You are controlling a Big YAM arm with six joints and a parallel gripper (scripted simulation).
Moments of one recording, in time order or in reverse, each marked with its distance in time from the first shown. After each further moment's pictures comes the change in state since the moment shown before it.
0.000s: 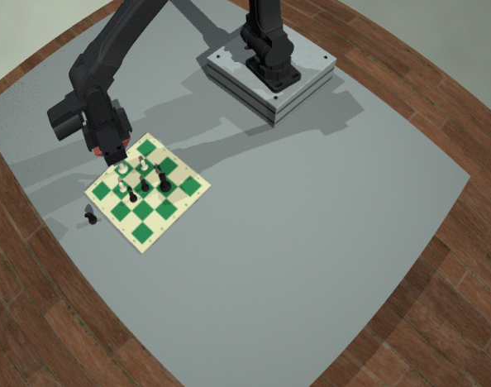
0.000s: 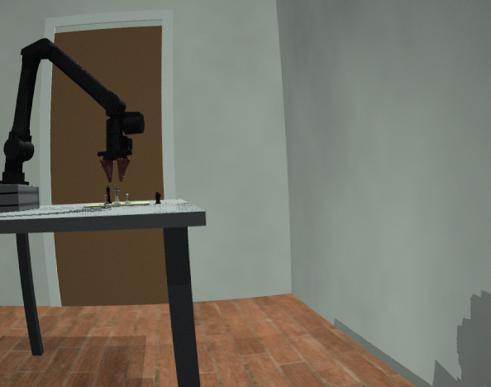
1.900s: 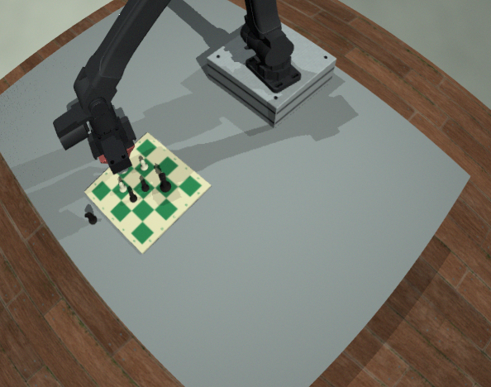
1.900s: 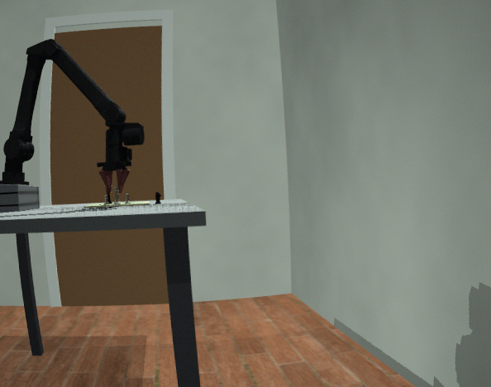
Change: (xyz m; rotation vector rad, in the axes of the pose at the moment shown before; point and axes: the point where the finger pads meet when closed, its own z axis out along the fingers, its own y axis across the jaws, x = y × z) arm 0.001 0.004 0.035 -0.016 0.001 -0.002
